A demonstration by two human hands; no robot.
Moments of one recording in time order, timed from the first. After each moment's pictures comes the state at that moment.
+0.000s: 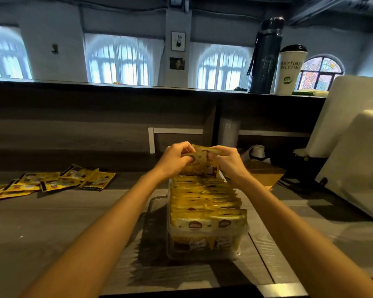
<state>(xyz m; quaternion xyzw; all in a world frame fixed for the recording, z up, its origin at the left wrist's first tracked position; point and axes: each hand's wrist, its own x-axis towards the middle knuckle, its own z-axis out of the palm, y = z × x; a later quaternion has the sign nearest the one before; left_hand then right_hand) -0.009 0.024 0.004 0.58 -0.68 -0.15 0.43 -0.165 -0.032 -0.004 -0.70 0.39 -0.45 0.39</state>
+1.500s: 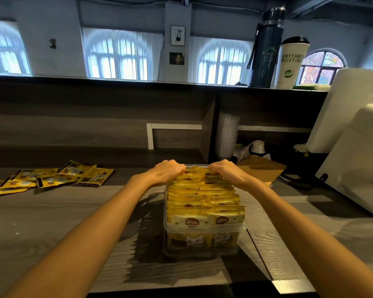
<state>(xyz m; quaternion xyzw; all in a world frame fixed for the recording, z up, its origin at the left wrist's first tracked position) 0.001 0.023 -0.019 0.68 -0.69 -0.19 0.18 -0.179 -0.039 -0.020 -0.81 0.43 -0.19 0.35</state>
